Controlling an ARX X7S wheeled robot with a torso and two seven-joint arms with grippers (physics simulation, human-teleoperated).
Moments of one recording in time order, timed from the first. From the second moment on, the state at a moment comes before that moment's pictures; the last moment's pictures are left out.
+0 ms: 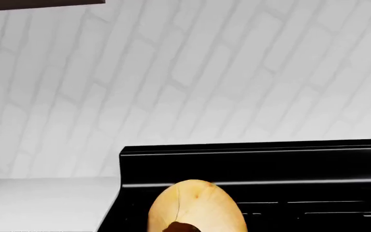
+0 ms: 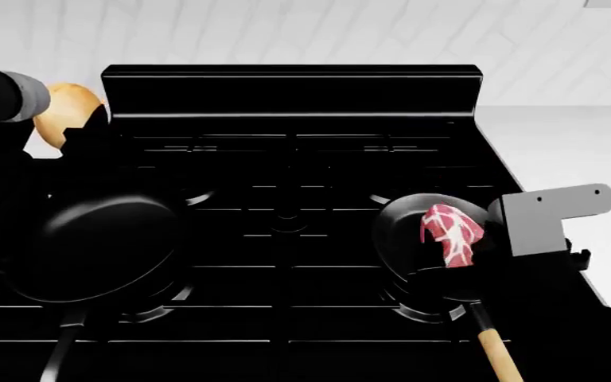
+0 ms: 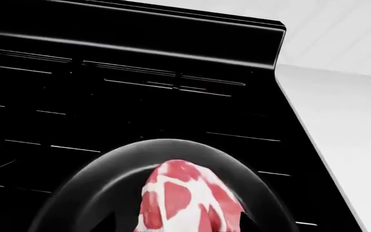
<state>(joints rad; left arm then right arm) -0.84 -0.91 0.13 0.69 -1.57 -0.88 -1.02 0.60 0.85 -0.37 -0.58 1.40 0.86 0.89</state>
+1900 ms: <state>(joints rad) -0.63 -0.96 0.16 0.56 -1.40 -0.80 -0.90 0.77 0.97 -0.19 -0.86 1.71 0.79 1.12</state>
